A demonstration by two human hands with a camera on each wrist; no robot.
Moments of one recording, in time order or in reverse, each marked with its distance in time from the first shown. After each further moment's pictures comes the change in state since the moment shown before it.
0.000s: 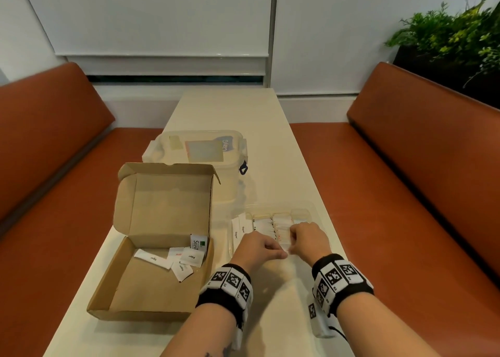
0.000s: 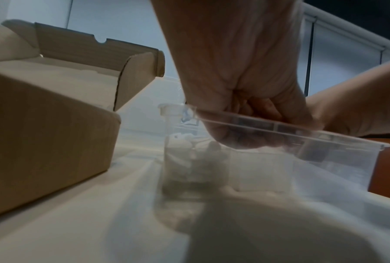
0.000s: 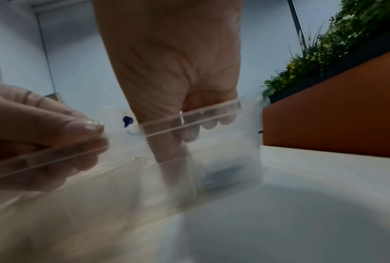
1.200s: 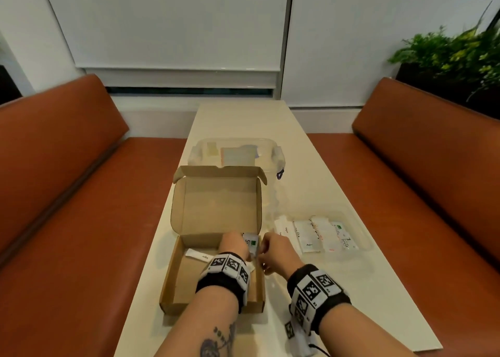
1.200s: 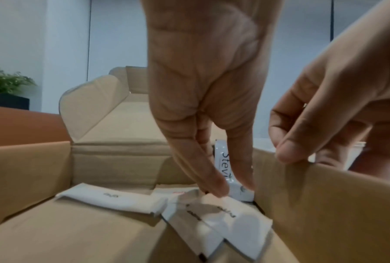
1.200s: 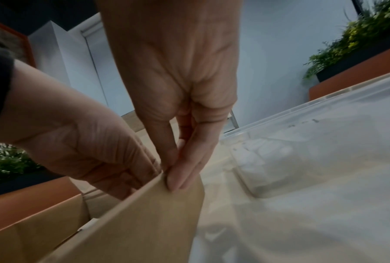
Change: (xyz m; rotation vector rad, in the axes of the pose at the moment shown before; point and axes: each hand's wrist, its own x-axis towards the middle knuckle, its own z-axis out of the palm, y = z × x) left_hand -0.040 -0.049 -0.124 0.386 0.123 -0.445; right_hand -0.047 -0.176 0.029 0.555 -0.151 0.027
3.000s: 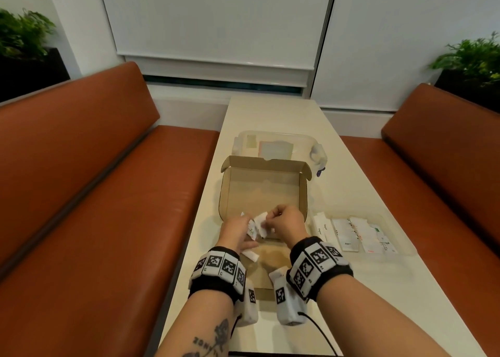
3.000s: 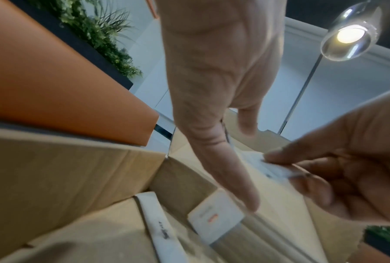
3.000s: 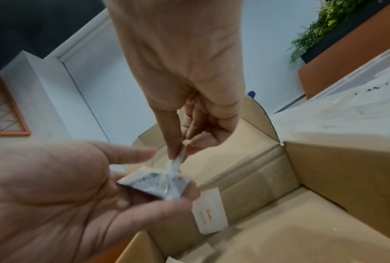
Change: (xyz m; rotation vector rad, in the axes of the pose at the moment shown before) left_hand -0.012 -0.071 -0.059 -1.130 -0.053 -0.139; right_hand 0.020 -0.077 0.037 0.245 0.163 -0.004
